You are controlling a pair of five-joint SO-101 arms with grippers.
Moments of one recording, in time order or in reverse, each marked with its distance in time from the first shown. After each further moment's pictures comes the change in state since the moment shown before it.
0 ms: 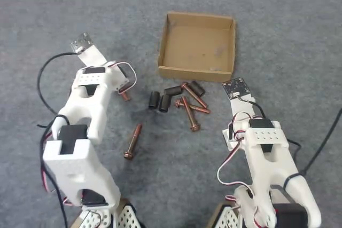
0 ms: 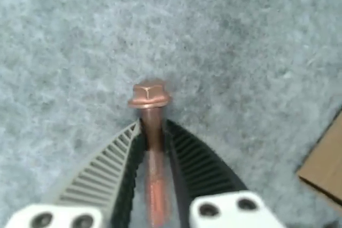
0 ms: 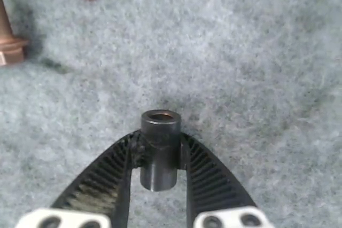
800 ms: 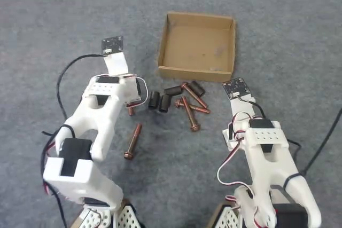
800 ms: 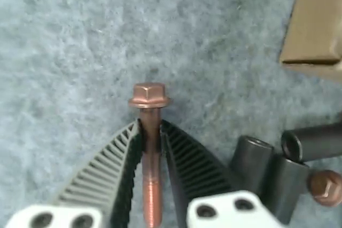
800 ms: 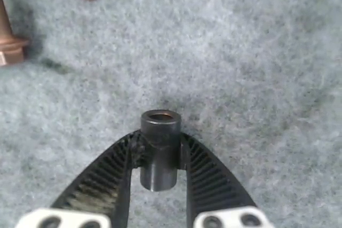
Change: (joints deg) left arm 7.0 -10.5 11.5 1.6 -18.6; right arm 0.0 0.0 0.0 0.0 0.0
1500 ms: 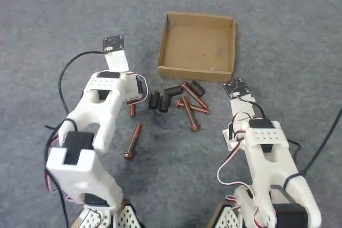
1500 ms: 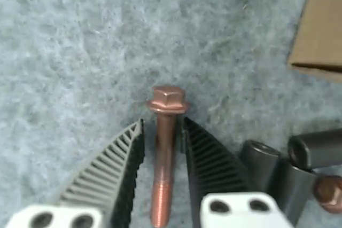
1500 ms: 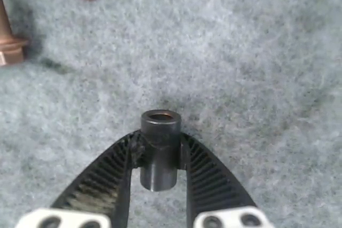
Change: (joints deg) left arm -0.1 5.0 -5.5 3.9 -0.2; right arm 0.0 0.0 0.0 0.0 0.0
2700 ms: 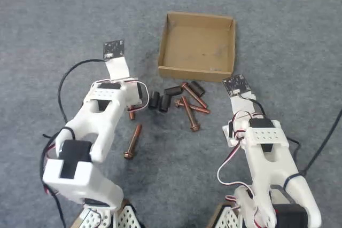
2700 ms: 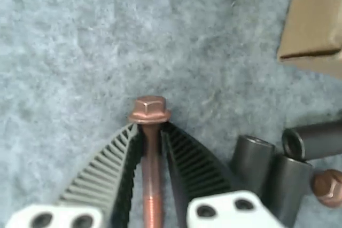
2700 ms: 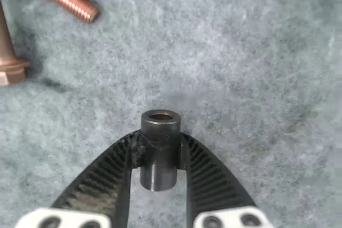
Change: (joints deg) left arm 0.6 -5.9 10.8 -10.8 -0.2; right arm -0.2 -1.0 -1.1 -2.7 0.0
